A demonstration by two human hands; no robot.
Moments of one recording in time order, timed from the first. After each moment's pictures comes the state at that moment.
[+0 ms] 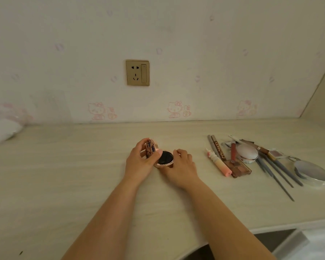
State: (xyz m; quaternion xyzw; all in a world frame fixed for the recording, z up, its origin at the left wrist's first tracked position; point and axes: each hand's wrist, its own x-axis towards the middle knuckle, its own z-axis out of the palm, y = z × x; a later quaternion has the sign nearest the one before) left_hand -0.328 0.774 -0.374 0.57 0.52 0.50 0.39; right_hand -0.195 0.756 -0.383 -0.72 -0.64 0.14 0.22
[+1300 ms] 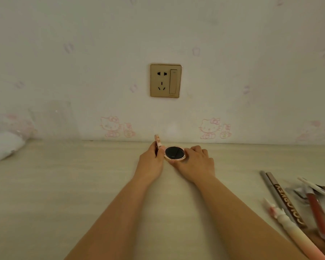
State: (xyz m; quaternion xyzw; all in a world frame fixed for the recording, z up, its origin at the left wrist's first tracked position) left_hand -0.350 0.937 -0.379 0.64 0.58 0.42 0.29; right_hand -0.208 0.936 -0.384 -0.74 -0.65 0.05 0.17
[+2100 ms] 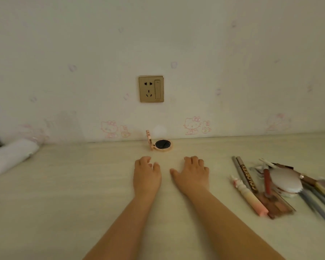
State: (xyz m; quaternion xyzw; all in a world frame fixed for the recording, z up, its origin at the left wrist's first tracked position) left_hand -0.325 0.840 -0.375 0.57 0.67 0.43 0.21; right_hand -0.201 0.843 -0.390 -0.76 -0.62 0.00 0.20
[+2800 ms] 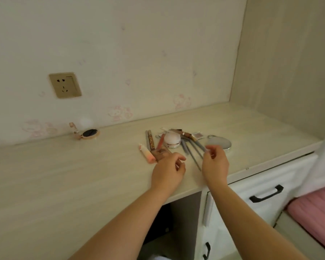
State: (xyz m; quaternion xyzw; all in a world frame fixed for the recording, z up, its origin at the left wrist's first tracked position) left_hand -0.101 0.655 -0.374 0.82 0.41 0.32 0.23; right_hand 0.023 0.608 -0.372 -0.72 -0.32 0.10 0.61
